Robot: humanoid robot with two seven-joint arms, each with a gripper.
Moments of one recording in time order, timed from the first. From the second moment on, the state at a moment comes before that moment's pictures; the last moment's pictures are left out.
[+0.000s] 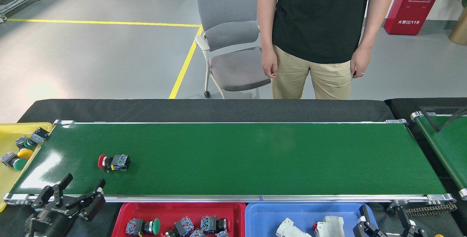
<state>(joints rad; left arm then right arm) -0.06 0.20 0.40 -1.28 -1.51 -0.59 -0.04 0.38 -0.09 -0.11 -1.75 1.23 -0.02 -0.18</state>
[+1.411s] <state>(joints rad) -0.23 0.23 0.25 -1.05 -1.49 -0.44 -0.01 0.37 -0.09 -0.08 -1.75 1.24 -0.03 -0.18</state>
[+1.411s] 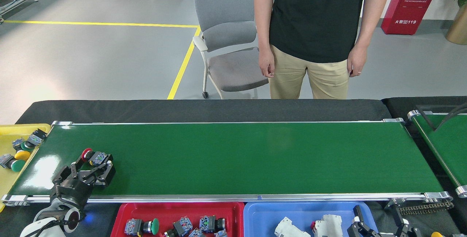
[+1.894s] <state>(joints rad) 0.31 0.07 0.23 -1.71 -1.39 -0.78 -0.01 0.37 -0.09 -0.08 -1.75 1.24 -0.03 -0.18</state>
